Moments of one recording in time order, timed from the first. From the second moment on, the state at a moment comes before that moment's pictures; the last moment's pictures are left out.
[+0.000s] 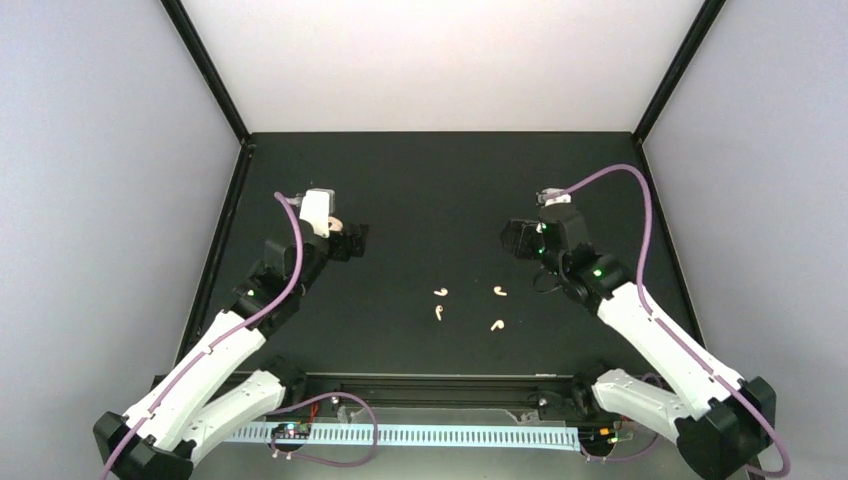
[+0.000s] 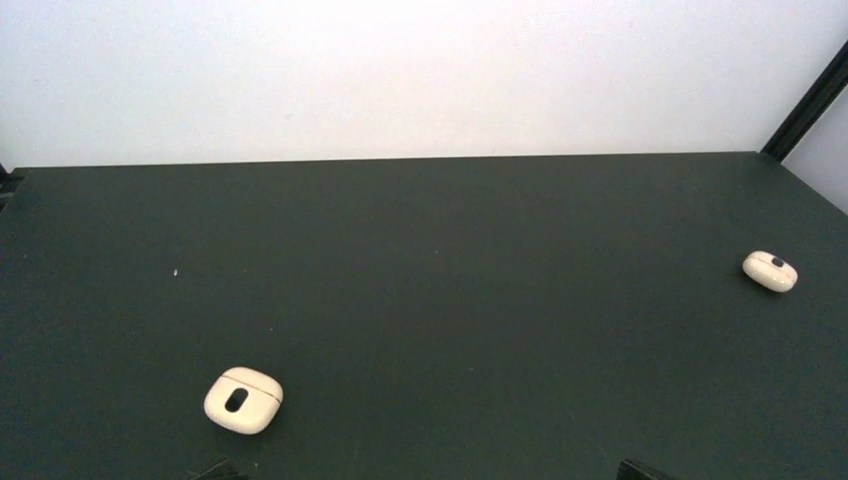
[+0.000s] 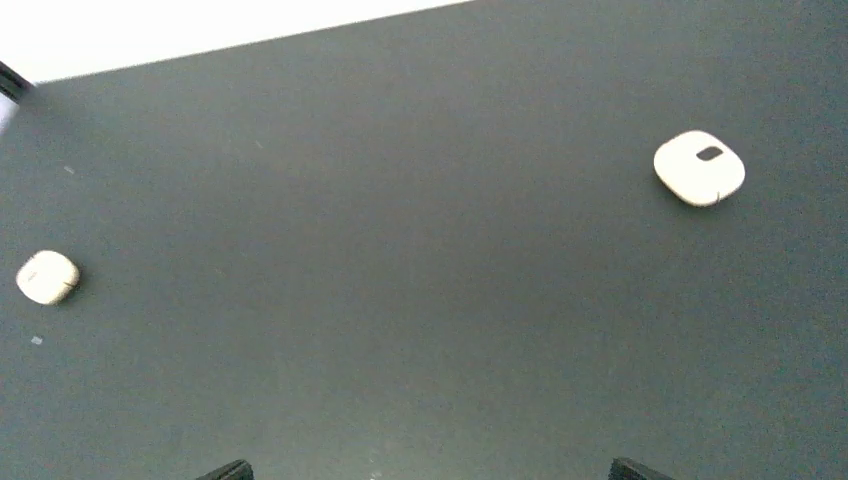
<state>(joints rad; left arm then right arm) -0.52 0.79 0.74 -0.27 -0.26 -0.24 0.53 0.98 0.84 -0.44 0.22 0.48</state>
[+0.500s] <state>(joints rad) -0.52 0.85 0.74 -0.26 -0.28 -0.30 0.60 1.30 0.88 -0.38 0.17 0.57</state>
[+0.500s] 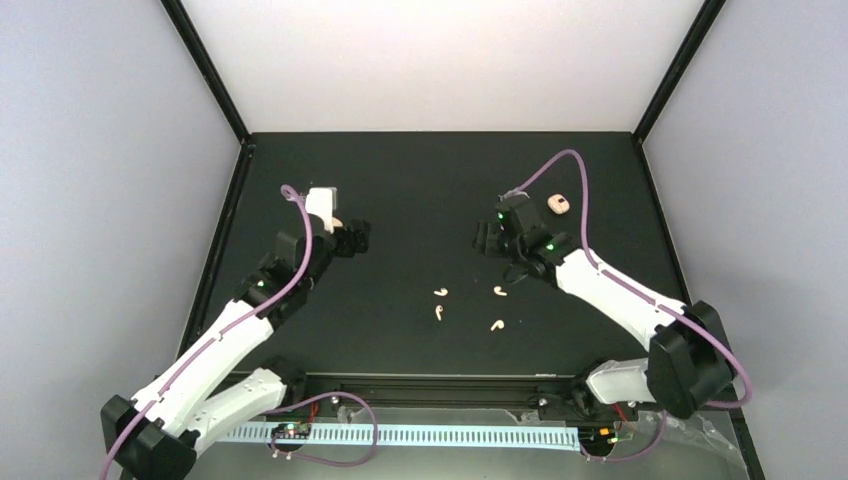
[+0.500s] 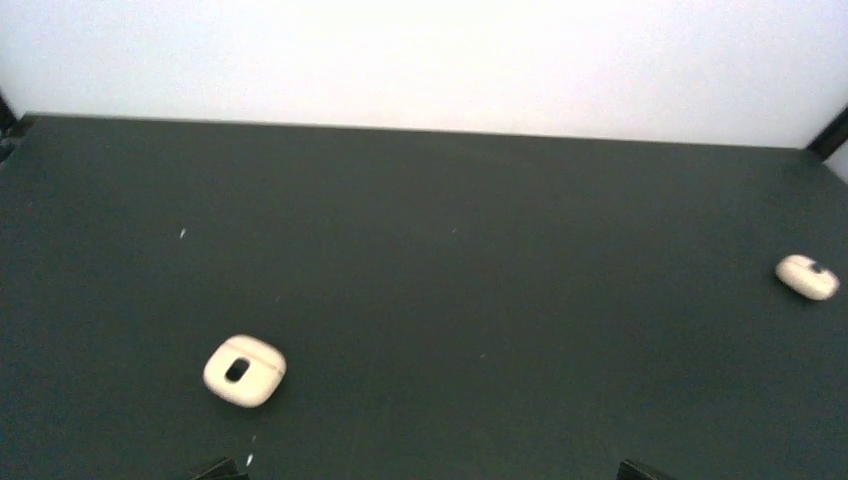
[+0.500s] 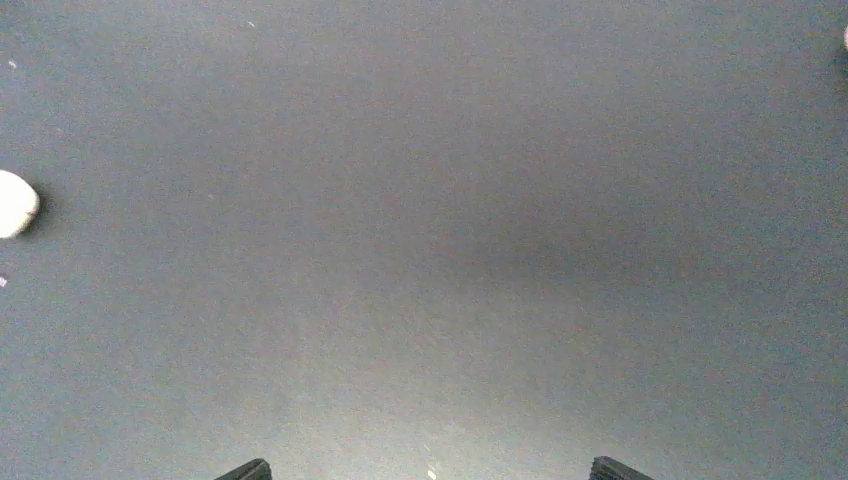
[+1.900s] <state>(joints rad) 0.00 1.88 1.26 -0.41 0.09 -0.46 0.65 1.03 0.86 -0.35 -0.05 0.58</state>
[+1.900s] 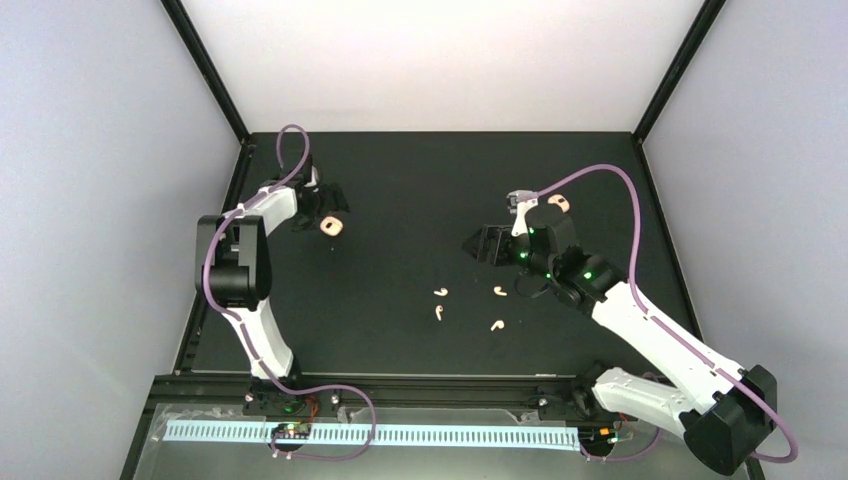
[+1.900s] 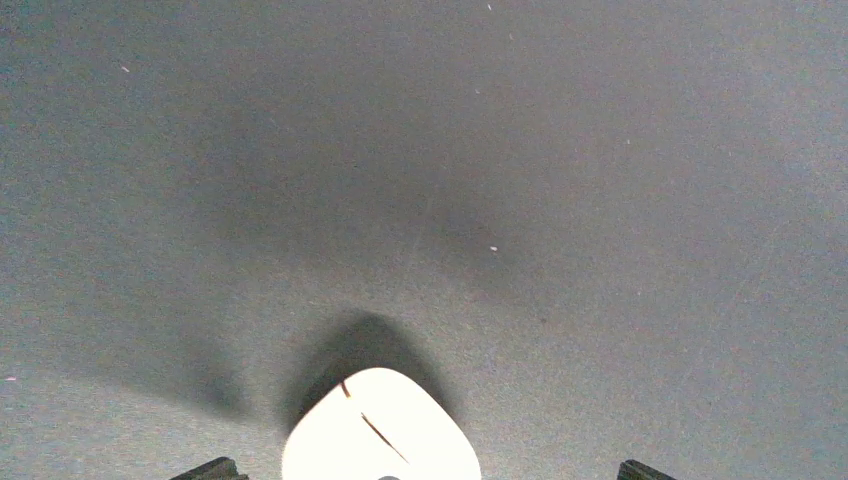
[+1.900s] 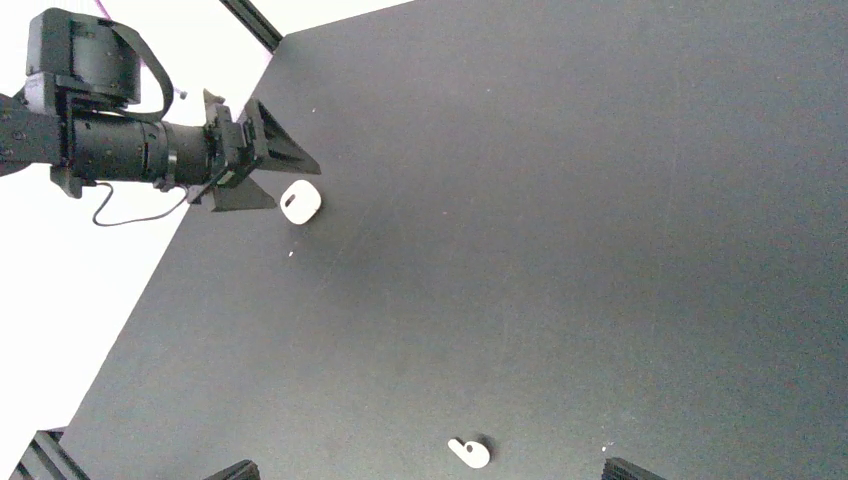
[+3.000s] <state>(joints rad) -0.15 1.85 1.19 -0.48 -0.04 -0.38 0.65 0.98 0.84 -0.35 -0.05 0.58</state>
